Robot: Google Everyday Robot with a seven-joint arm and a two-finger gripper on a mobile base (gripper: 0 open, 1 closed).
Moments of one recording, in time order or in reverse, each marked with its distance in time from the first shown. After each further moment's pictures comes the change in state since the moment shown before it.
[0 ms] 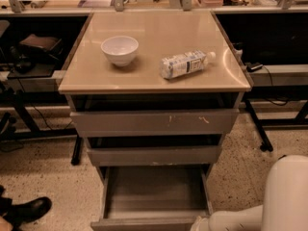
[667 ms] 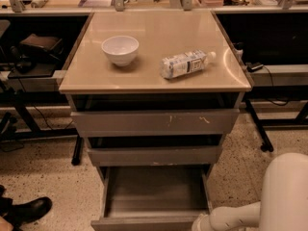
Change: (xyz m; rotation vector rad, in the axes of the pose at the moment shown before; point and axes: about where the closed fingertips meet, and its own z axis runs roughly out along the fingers) arm -0.003 -0.009 0.001 -0.009 0.029 0.028
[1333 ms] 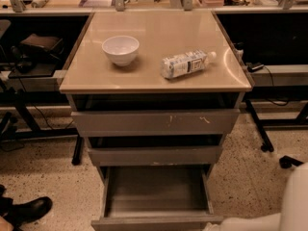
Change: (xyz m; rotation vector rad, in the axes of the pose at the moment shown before) arm 0.019 0.011 -0.027 0.022 -0.021 0.019
